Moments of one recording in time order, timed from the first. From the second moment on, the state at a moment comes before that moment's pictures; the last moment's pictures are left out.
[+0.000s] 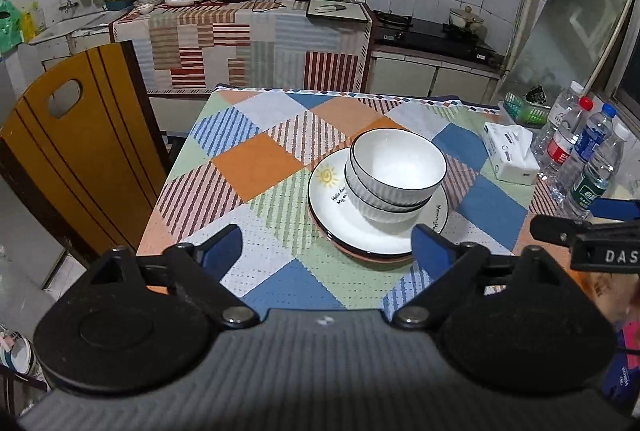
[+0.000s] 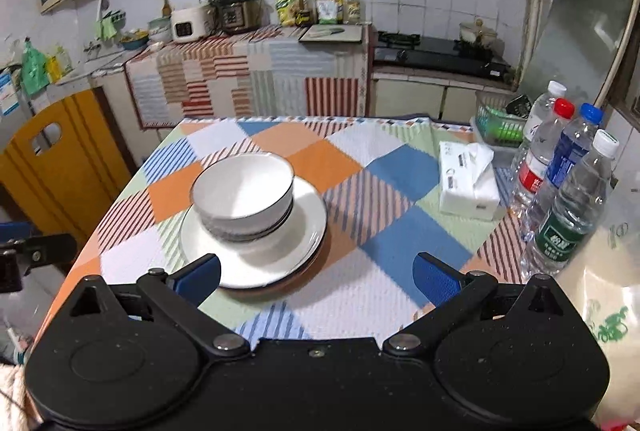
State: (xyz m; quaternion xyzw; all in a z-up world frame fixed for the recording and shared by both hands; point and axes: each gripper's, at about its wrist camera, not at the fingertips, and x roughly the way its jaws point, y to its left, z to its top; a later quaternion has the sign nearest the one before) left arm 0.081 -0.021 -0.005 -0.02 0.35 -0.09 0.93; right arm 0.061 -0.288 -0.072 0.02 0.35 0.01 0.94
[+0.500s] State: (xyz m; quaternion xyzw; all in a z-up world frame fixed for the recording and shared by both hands) left arm 0.063 -0.016 -0.012 -0.01 0.36 -0.08 0.93; right arm 0.027 -0.266 -0.060 -0.02 0.36 0.00 0.93
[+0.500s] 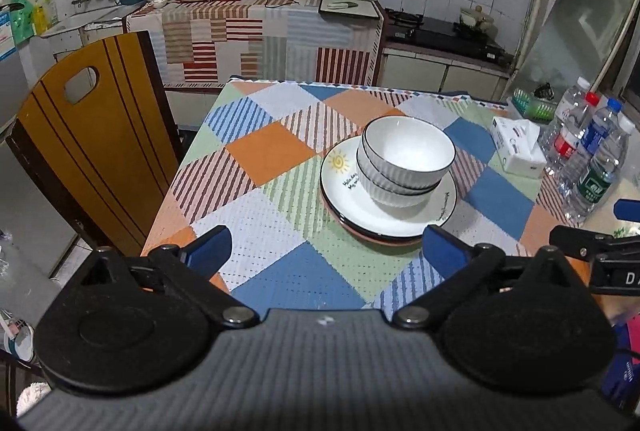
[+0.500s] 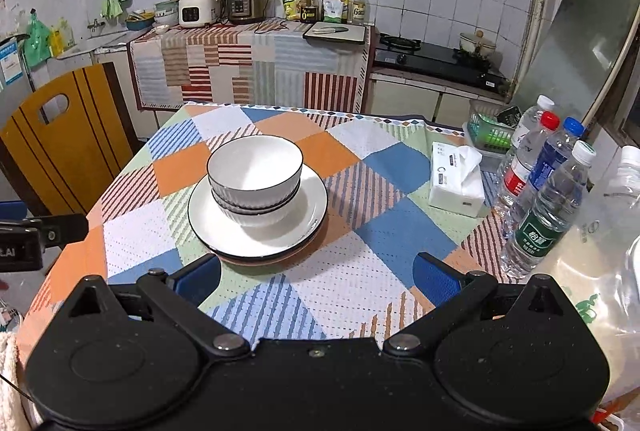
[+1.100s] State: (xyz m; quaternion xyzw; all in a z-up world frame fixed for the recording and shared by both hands) left arm 0.052 -0.020 -0.011 0.00 0.35 -0.08 0.93; right arm 0.012 -0.245 -0.062 -0.05 0.37 0.00 0.93
